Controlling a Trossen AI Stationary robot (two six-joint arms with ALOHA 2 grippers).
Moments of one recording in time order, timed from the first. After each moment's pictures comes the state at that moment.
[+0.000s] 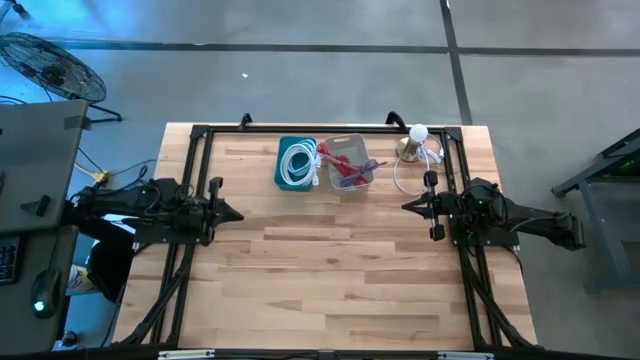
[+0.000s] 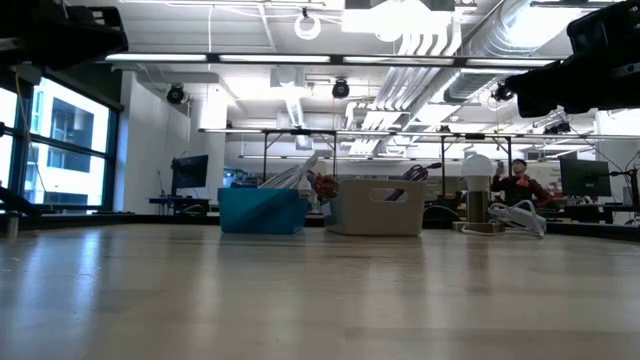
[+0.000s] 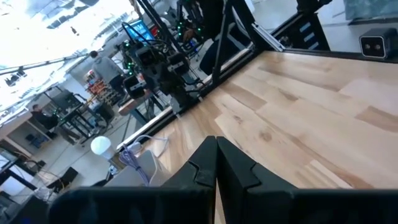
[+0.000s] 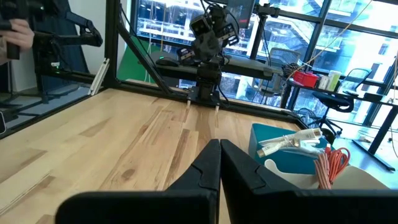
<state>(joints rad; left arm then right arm) -0.11 0.03 0.23 -0.23 0.07 0.62 -0.24 0.04 0.02 0.03 -0.29 -0.18</state>
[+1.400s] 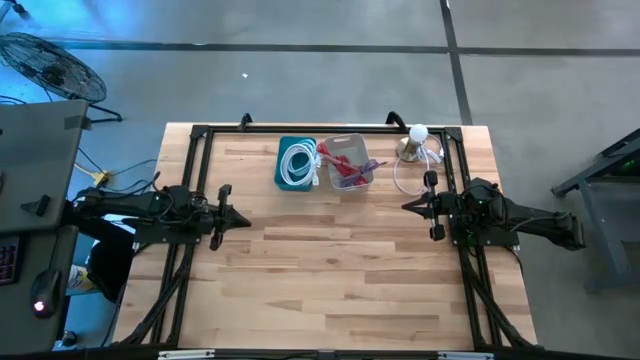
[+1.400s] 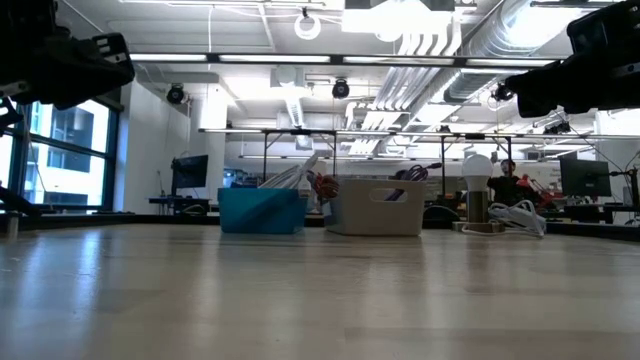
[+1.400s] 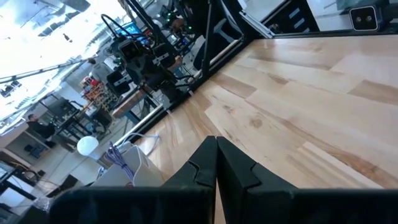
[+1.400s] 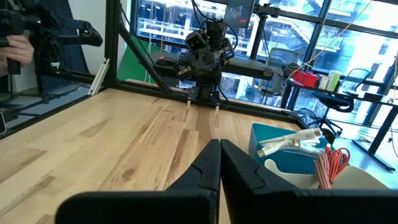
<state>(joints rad) -0.11 0.03 0.06 -0.09 0.10 0.68 -0.24 0.04 0.02 0.03 -0.29 -0.18</state>
